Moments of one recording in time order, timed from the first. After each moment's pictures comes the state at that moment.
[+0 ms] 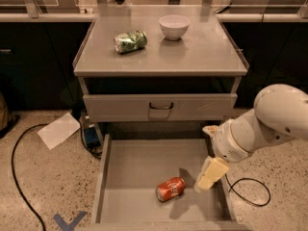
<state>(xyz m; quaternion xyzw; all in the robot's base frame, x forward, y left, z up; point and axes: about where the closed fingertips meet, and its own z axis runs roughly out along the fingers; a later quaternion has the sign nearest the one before) 0.445 -0.138 0.716 -0.58 0.77 0.15 0.21</state>
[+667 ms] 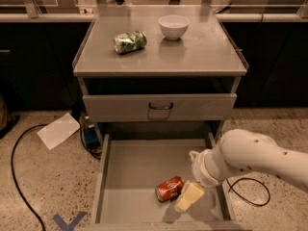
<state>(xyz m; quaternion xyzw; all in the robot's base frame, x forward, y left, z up) 0.437 -0.106 0.605 -0.55 0.80 0.14 0.20</state>
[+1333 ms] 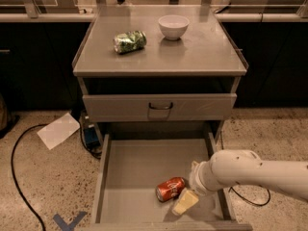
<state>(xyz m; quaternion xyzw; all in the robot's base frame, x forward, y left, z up) 0.450 -0.116 0.520 -0.51 0.83 0.11 0.19</state>
